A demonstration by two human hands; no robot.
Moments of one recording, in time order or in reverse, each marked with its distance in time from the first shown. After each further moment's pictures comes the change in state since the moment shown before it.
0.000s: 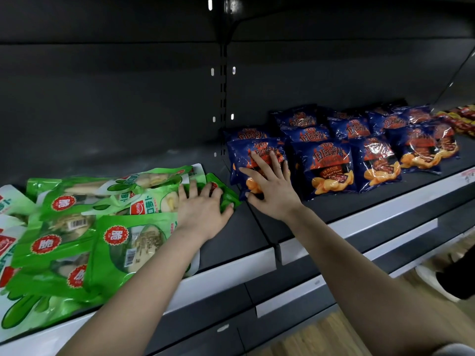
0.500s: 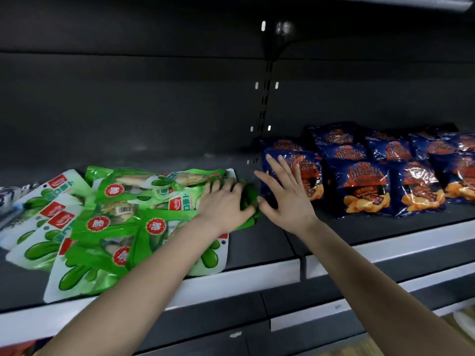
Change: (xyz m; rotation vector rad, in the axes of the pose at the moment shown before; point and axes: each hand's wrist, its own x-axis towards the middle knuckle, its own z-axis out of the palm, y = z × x) left_hand -0.006 -0.022 -0.030 -0.176 -0.004 -0.003; right_hand 0.010 -0.046 -0.013 0.095 0.222 -0.220
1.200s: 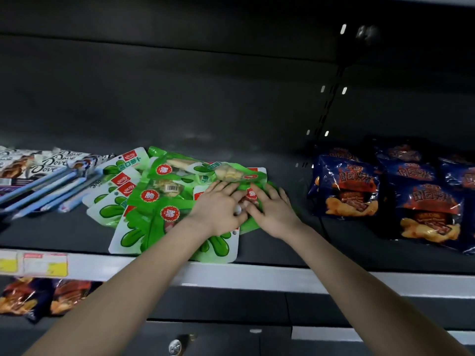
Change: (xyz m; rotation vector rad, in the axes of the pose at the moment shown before) left_hand -0.060 -0.079 -0.004 0.007 0.061 -0.049; right_hand 0.030 -0.082 0.069 0.141 -0.666 0.295
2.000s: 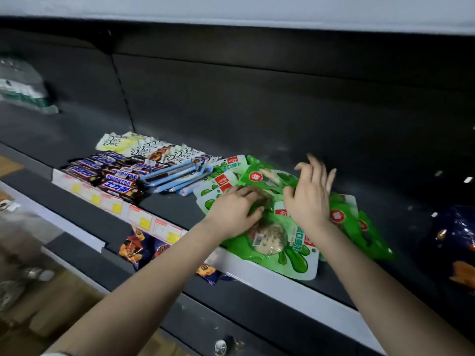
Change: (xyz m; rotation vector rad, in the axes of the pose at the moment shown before) left_hand -0.093 -0.098 -0.046 0.028 0.123 -0.318; right_hand 0.043 -0.142 -0.005 0.093 0.571 -0.376
